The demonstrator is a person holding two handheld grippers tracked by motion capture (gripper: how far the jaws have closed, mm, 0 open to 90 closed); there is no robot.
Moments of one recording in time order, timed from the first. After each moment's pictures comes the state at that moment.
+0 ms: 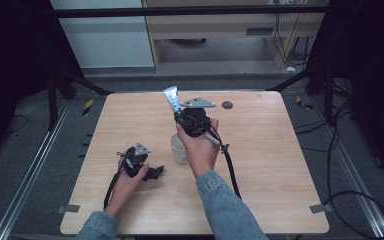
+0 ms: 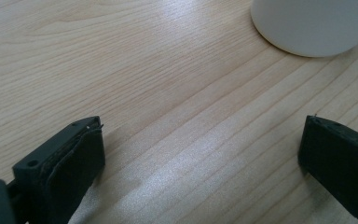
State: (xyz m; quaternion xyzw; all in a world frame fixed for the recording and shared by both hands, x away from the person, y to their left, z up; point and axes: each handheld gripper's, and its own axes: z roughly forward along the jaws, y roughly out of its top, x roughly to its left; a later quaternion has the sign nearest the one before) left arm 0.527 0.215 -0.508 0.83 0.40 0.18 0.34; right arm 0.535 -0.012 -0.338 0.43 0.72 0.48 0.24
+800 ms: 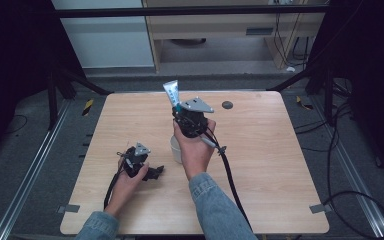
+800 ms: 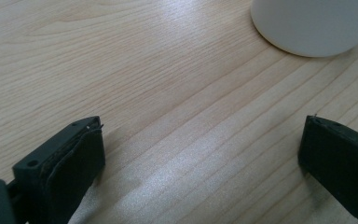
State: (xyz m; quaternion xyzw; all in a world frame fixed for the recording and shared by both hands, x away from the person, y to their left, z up) left arm 0.527 0.215 -0.508 0.83 0.40 0.18 0.34; right arm 0.530 -0.002 -0.339 0.44 0.67 0.52 0.28
